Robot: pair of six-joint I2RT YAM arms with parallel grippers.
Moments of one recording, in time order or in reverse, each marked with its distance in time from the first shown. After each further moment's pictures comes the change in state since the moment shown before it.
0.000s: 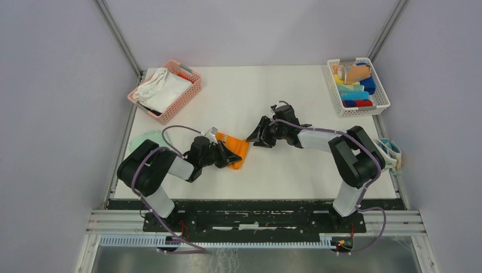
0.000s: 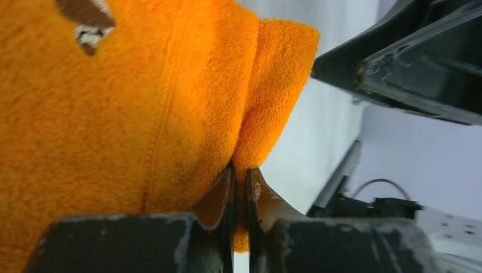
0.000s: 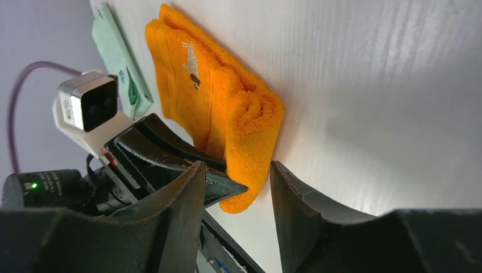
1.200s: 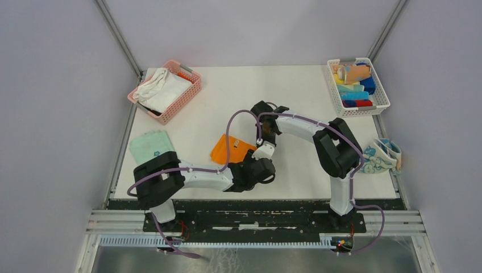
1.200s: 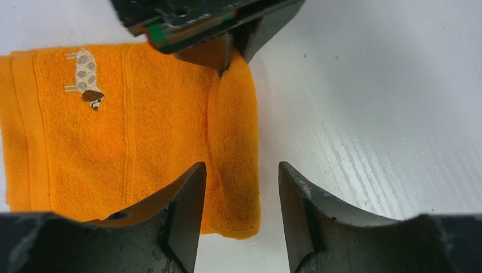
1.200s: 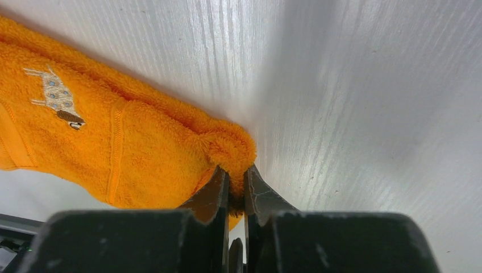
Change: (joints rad) left arm -0.684 0.035 0.482 -0.781 -1.019 0.459; right arm 0.134 0.225 0.444 -0.789 0.389 -0.196
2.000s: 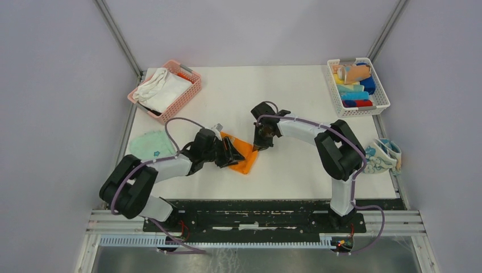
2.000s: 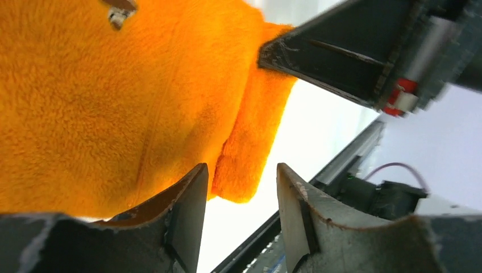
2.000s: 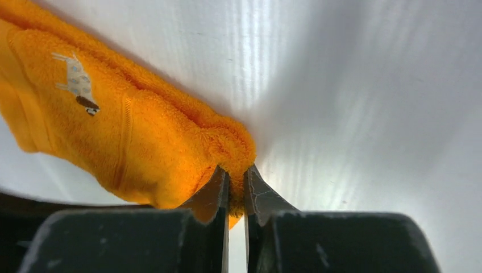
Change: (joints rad) left arm 0.706 -0.175 -0.386 0.399 1.110 -0.484; right arm 0.002 -0.037 -0.090 0.216 -0.049 0.039
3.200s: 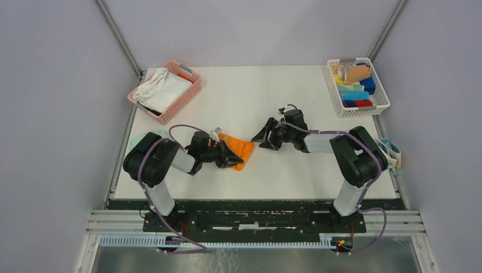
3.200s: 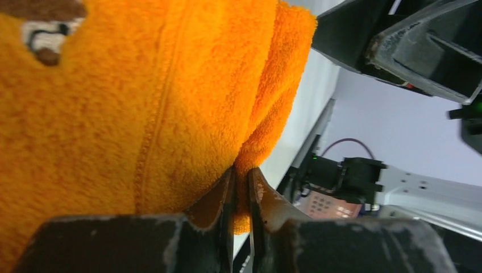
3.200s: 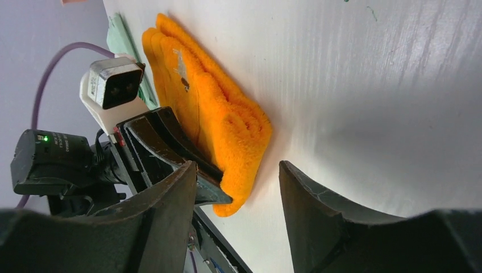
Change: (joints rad) left arm 0.066 0.268 -0.014 0.349 0.208 -0.010; right arm -0.211 -0.184 -0.499 0.786 -0.426 0.180
